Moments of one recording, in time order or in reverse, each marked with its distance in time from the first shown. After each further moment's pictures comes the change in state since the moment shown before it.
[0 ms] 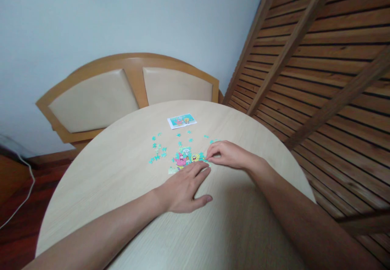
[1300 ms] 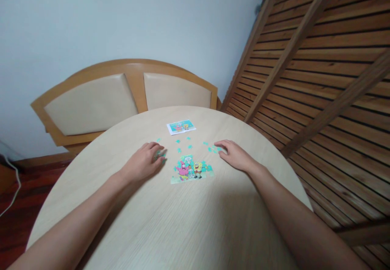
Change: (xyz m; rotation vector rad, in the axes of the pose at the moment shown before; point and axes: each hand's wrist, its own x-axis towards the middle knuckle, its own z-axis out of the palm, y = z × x) left_hand -0.042 -0.104 -0.074 0.249 0.153 -0.437; right_hand -0.016 0.057 0.004 -0.171 0.371 0.268
